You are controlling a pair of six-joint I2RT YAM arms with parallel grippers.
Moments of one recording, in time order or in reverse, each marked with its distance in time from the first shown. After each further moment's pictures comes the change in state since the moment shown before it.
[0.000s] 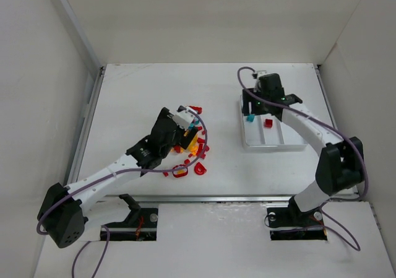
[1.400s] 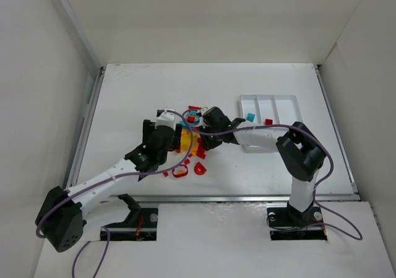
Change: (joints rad) left arm 0.019 -0.038 -0.099 -0.072 -0.323 -0.394; right arm 0.499 0.282 -0.047 0.197 -0.053 0.090
